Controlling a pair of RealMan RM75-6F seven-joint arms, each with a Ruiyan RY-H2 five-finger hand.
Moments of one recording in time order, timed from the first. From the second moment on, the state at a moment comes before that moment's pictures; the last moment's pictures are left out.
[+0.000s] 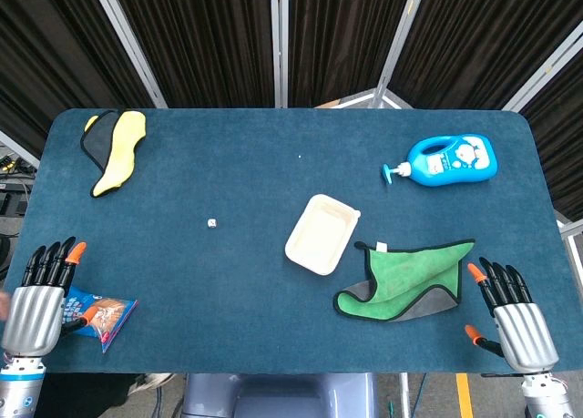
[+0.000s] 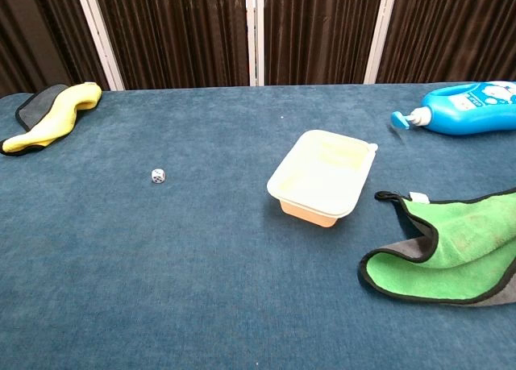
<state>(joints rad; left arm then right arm) -0.03 -1.23 -0.02 -1.80 1.59 1.57 0.37 0.03 -1.19 -0.02 -1.57 -1.68 1.56 -0.06</state>
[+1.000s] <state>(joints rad) -0.37 -1.51 -0.27 -1.64 1.15 1.21 0.64 0.04 -1.16 -0.01 -1.61 -1.68 1.57 -0.03</state>
